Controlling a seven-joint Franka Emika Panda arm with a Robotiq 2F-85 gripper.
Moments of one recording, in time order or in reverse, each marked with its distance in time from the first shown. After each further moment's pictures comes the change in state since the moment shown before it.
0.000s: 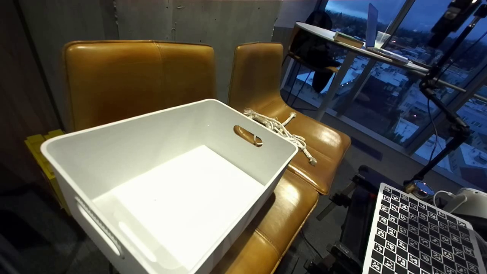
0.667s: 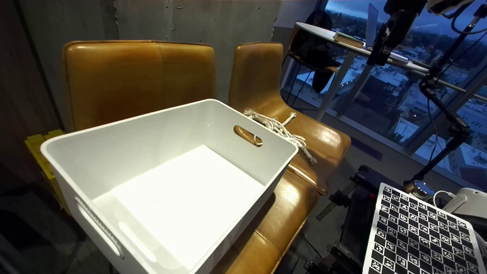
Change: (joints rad) arm -0.016 0.437 0.026 0.273 0.007 -0.018 -0.446
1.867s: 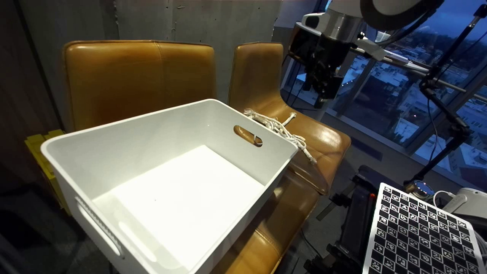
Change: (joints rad) arm -0.011 0.275 0.229 -0.018 -0.293 0.462 -0.144
